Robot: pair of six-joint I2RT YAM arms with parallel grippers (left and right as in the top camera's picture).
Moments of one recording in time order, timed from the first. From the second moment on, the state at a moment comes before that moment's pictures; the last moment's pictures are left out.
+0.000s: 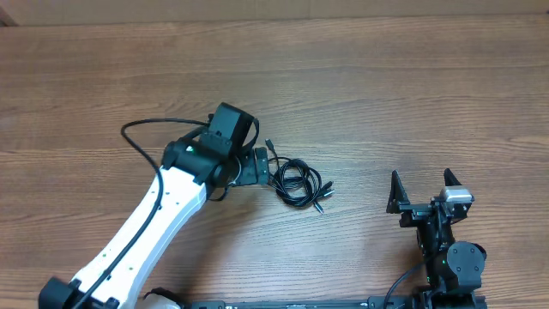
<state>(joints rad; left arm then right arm) -0.46 1.43 1.14 -0.94 -0.01 -0.58 0.03 0.01 0.02 -0.04 -0.01 0.04</state>
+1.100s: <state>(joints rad) -0.69 1.88 1.15 -0.75 0.10 -1.38 0.03 0.01 0.02 -0.04 -0.01 0.04</state>
